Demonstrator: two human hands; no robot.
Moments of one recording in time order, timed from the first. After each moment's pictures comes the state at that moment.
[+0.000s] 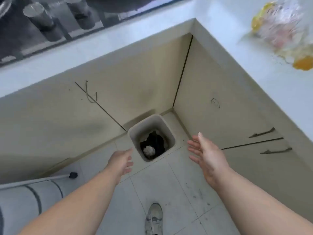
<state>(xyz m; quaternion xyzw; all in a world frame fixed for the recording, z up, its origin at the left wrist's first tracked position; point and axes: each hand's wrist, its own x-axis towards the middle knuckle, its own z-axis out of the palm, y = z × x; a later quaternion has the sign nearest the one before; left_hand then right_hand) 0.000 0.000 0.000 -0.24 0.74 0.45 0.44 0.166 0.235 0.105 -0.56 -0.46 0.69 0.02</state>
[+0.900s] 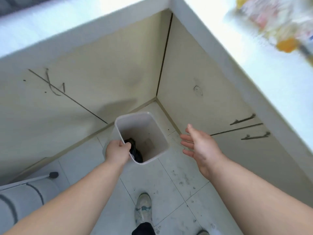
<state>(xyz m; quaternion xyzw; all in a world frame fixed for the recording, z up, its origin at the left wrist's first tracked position) 0.024 0.051 -0.005 -0.14 0.83 0.40 0.36 0.180 0.254 0.112 -0.60 -0.47 0.65 -0.01</state>
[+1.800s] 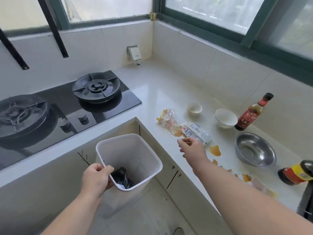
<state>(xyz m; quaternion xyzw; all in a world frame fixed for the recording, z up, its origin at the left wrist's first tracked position) 0.083 0.062 0.404 -0.09 0.78 0.56 0.26 0.253 0.331 0.441 -0.52 -0.63 0.56 0.15</state>
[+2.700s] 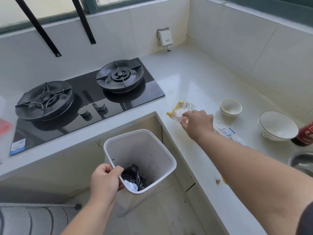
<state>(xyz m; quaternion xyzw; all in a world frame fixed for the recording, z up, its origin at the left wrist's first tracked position) 0.099 0.101 0.371 -0.18 0.79 0.57 0.14 0.106 0.450 0.370 -0.29 -0.95 0.10 0.00</state>
